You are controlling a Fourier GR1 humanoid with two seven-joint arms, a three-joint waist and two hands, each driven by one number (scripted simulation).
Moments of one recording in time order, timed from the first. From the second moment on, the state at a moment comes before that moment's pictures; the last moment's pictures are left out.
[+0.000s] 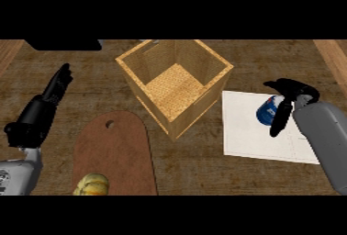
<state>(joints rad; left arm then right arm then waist) -0.19 0.37 0.00 -1.54 -0.05 -0.01 -0.02 -0.64 -0.44 0.15 -1.01 0.51 0.64 0.65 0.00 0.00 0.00</state>
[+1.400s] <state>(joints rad) -0.18 0.31 0.07 -1.57 -0.12 -0.07 0.01 -0.53 -0.37 0.12 -0.97 0.77 0.36 0.49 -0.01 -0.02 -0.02</state>
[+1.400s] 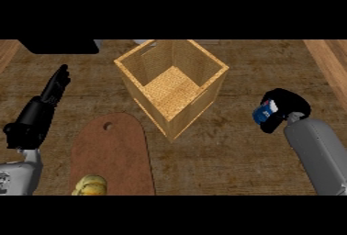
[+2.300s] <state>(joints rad) -0.14 0.32 0.11 -1.58 -0.11 -0.07 0.00 -0.24 -0.24 0.20 -1.90 1.12 -0.09 0.99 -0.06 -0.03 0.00</state>
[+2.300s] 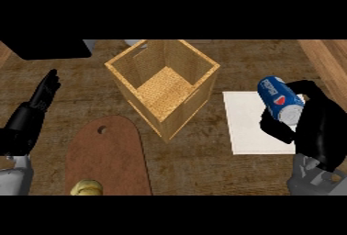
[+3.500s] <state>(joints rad) -0.23 0.29 0.06 -1.55 -0.13 -0.09 0.00 -1.17 -0.01 0.07 -1.60 1.04 0.18 1.14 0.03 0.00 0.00</state>
